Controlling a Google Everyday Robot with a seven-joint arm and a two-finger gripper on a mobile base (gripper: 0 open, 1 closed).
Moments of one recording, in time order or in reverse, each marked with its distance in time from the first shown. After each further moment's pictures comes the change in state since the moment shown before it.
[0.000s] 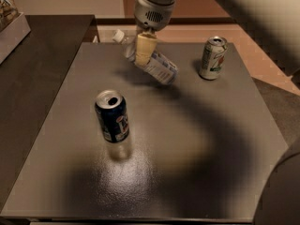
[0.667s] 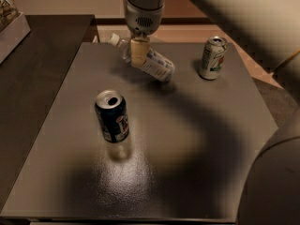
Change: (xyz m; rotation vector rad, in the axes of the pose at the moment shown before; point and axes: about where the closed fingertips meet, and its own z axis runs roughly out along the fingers) arm -0.008 -0.002 0.019 0.002 0.080 -0.042
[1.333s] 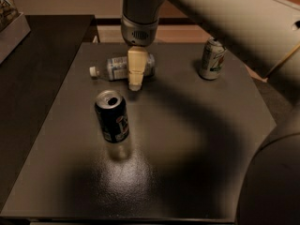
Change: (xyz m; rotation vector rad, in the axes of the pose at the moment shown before) arm -0.008 0.016 0.029 -0.057 -0.010 -0.032
